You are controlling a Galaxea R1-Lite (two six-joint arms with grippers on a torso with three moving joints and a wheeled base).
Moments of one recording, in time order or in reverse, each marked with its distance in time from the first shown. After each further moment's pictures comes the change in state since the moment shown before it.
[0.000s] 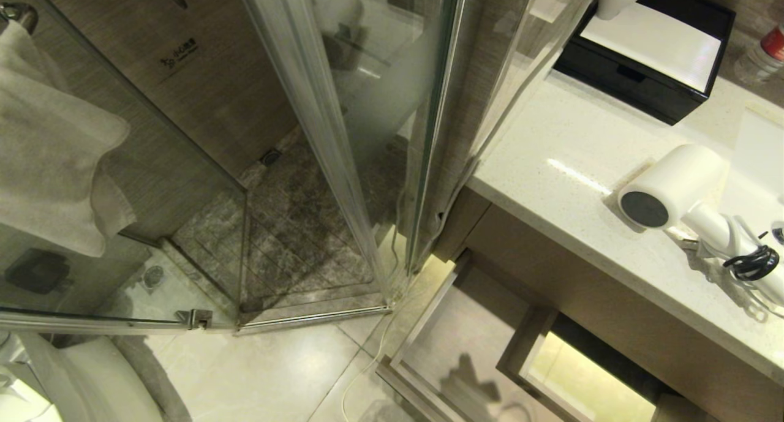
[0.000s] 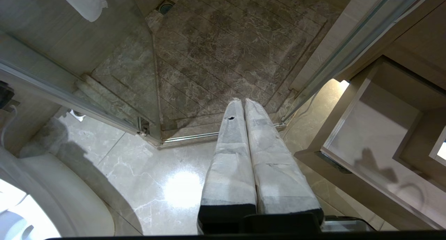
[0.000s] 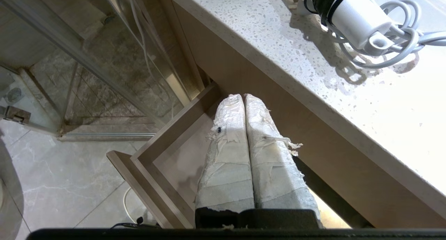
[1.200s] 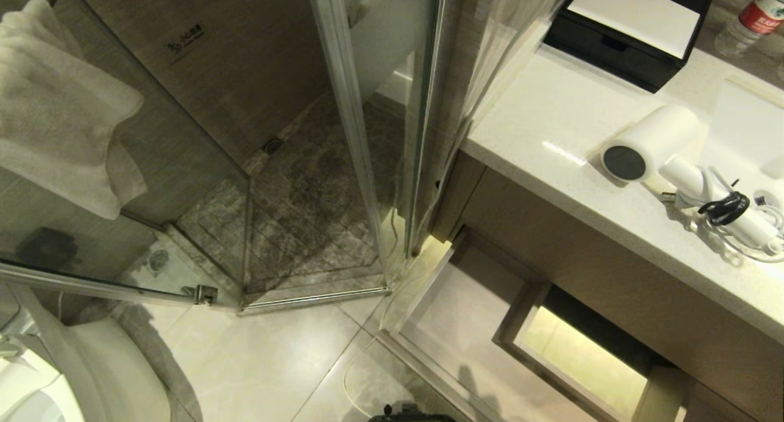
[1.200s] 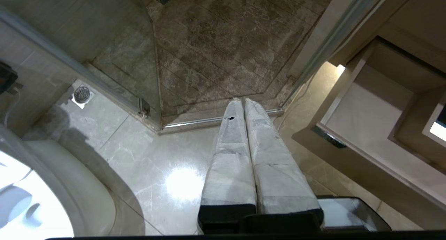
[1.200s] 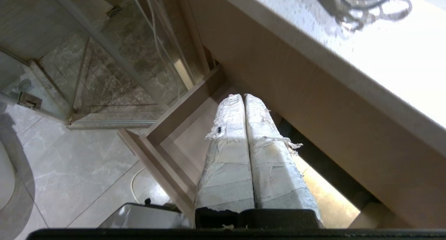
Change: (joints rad) left arm 0.000 0.000 0.000 0.000 0.000 0.000; right arm 0.000 0.000 0.000 -0.002 0.002 0.016
